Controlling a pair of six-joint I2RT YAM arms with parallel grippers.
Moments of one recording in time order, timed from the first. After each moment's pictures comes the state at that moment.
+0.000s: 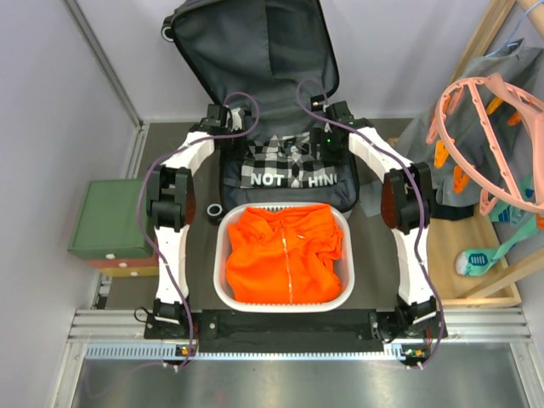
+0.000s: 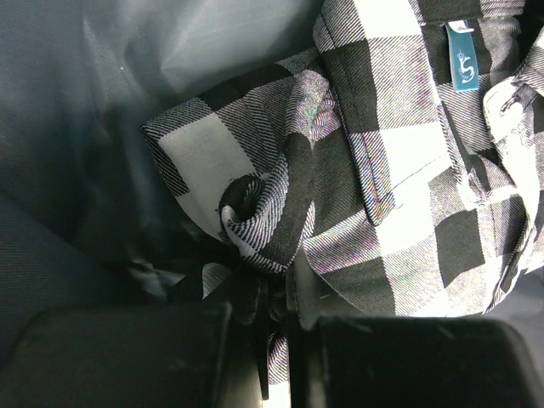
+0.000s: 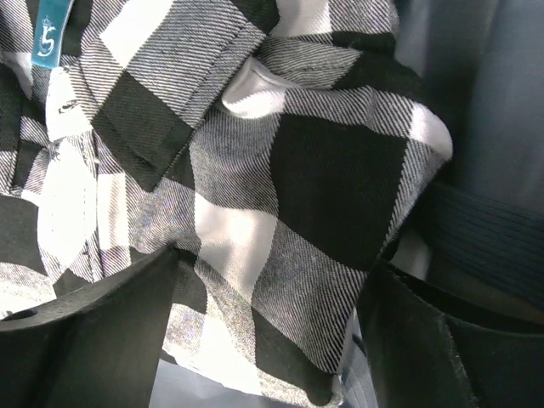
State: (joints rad) left arm -0.17 2.30 1.95 -0.54 0.45 -0.25; right arm 0.34 2.25 1.97 -0.71 -0.07 0.33
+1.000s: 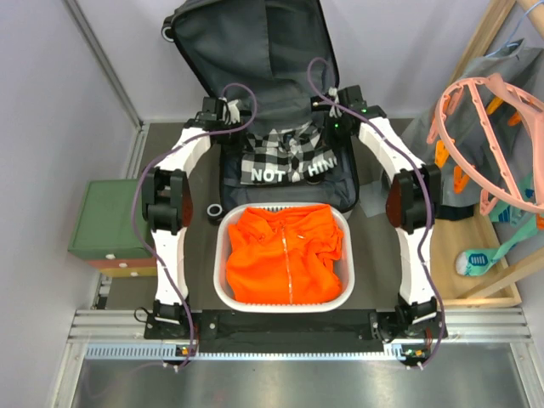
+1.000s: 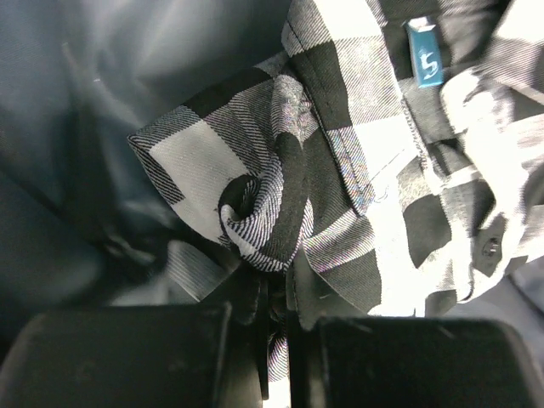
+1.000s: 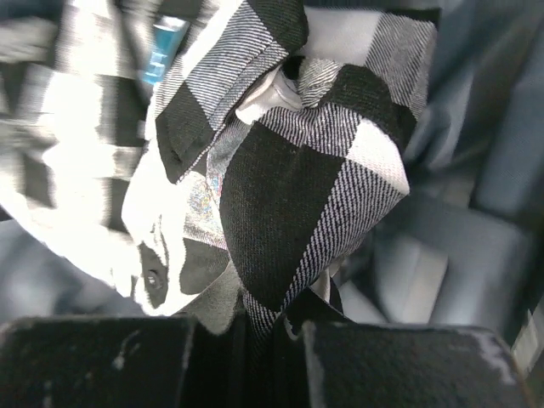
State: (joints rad) left arm -0.17 2.26 1.97 -0.57 0.49 -0.26; right arm 0.30 2.26 2.11 -0.77 -0.30 0.33
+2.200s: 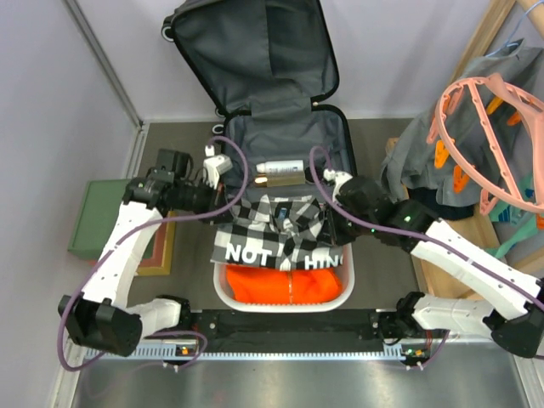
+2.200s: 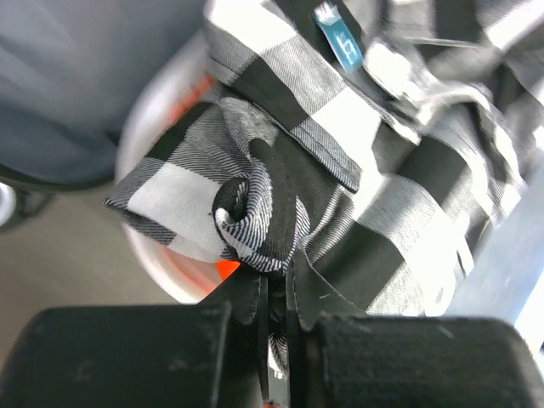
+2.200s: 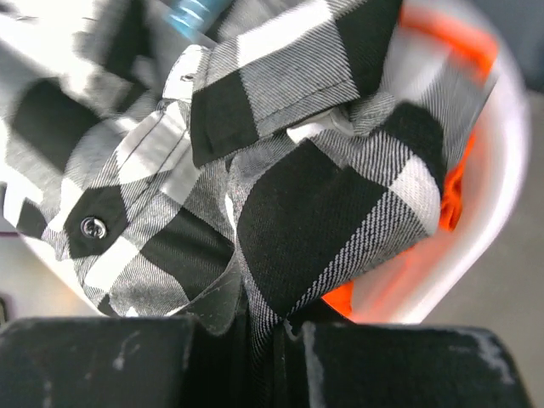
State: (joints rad) left arm -0.20 1.20 1.24 -1.02 0.74 0.17; right arm 0.86 1.09 1.14 -0.83 -0.06 0.49
